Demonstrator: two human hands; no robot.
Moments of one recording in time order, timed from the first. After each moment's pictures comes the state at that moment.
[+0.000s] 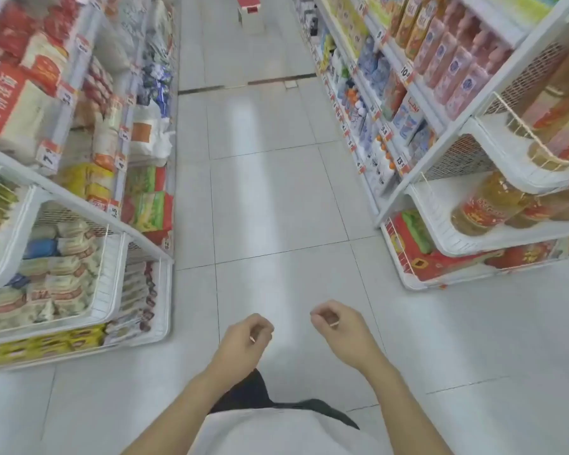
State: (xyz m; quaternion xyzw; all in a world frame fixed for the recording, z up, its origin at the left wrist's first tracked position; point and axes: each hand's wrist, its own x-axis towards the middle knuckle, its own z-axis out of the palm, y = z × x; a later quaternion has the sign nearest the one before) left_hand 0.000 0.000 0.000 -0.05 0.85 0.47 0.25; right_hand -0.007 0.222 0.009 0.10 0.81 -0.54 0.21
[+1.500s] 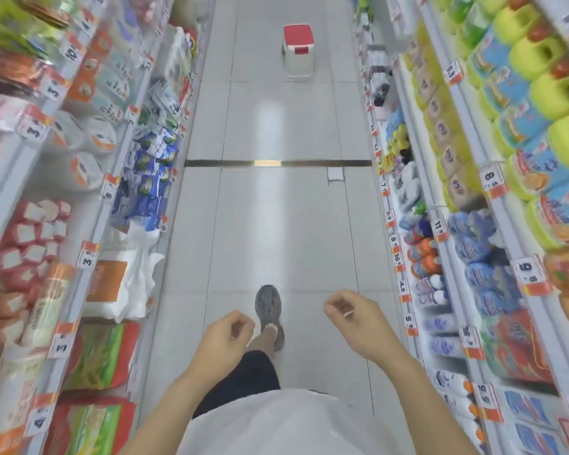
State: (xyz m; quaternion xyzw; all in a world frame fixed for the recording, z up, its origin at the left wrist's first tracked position) left_hand -1.093 -0.091 -0.018 -0.18 0.84 0.47 0.22; right_hand -1.151 0.175 0.010 0.02 0.86 -0.44 0.24
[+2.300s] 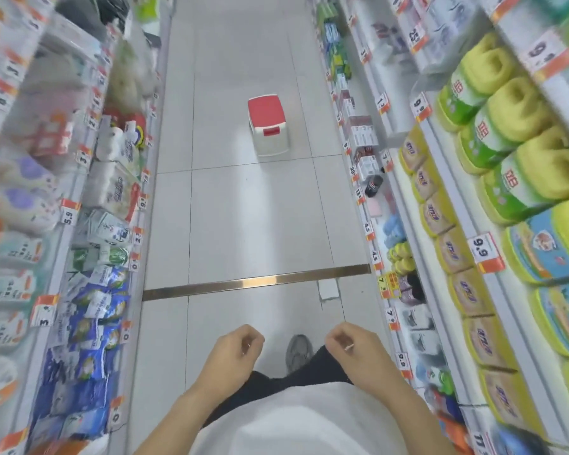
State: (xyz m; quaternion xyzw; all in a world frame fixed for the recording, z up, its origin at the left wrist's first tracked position) left_hand -1.853 -0.071 -0.013 -0.12 0.85 0.43 0.29; right_hand -1.857 0.188 -0.007 0.07 0.85 -0.44 0.29
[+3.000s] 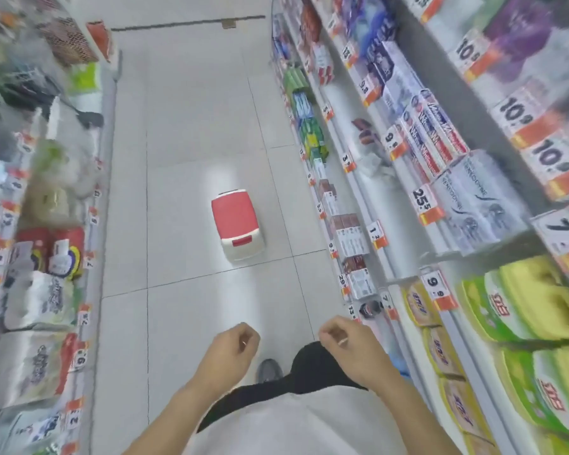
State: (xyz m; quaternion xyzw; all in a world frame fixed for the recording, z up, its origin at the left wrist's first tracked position) left_hand -2.524 -0.033 -0.018 -0.06 0.86 0.41 0.31; right_hand -2.503 0.225 0.001 0.11 0.85 -0.44 0.25
